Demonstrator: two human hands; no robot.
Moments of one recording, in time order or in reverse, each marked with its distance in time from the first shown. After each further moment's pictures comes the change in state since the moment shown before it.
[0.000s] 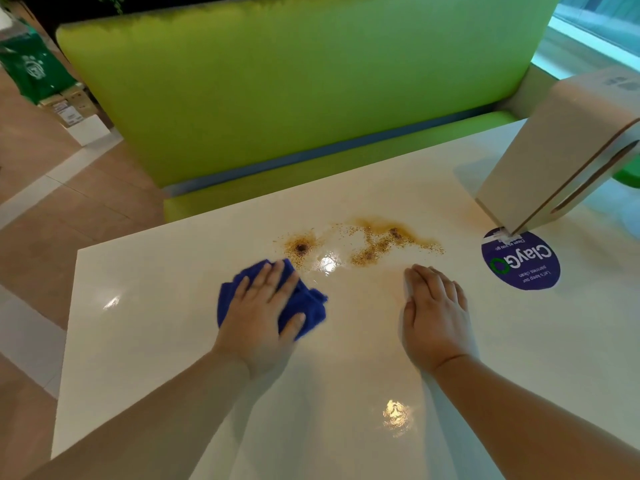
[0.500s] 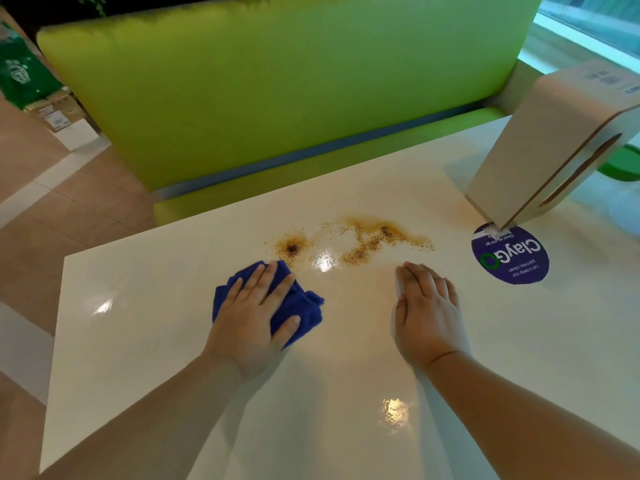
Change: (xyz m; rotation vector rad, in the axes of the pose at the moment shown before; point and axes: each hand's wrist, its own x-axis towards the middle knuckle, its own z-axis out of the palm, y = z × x) left_hand 0.002 -0.001 0.001 0.020 0.030 0.032; right_hand 0.000 0.000 -0.001 0.013 0.002 -0.002
